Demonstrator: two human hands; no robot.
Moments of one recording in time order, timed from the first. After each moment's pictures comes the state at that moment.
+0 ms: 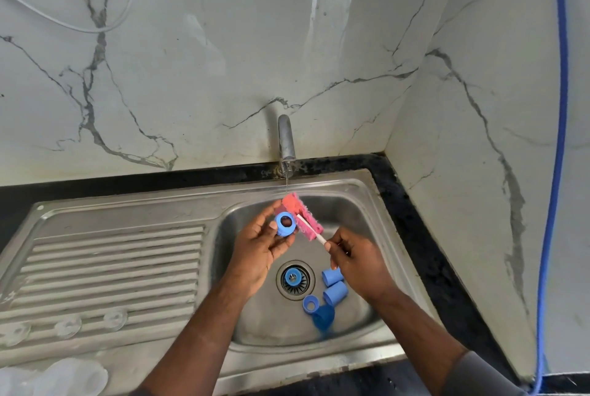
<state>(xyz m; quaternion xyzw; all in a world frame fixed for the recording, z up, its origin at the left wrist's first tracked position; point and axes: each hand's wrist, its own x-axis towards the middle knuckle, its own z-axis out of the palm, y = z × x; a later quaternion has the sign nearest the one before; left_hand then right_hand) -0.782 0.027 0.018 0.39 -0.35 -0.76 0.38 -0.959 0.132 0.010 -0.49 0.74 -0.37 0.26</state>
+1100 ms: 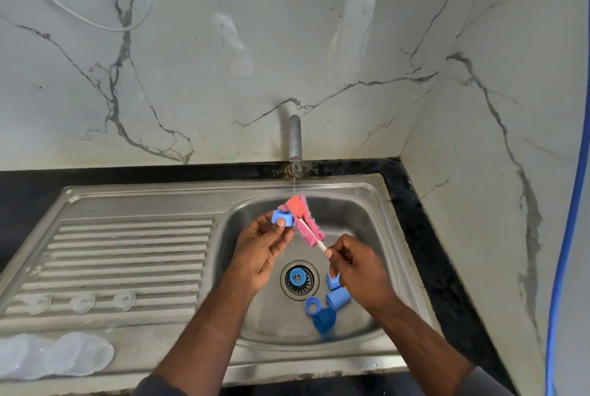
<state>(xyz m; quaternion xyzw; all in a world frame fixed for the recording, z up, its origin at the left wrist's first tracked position) -0.792 0.033 0.017 0.42 -0.21 -0.77 0.42 -0.963 0.138 0.013 -0.47 0.71 -0.40 0.34</state>
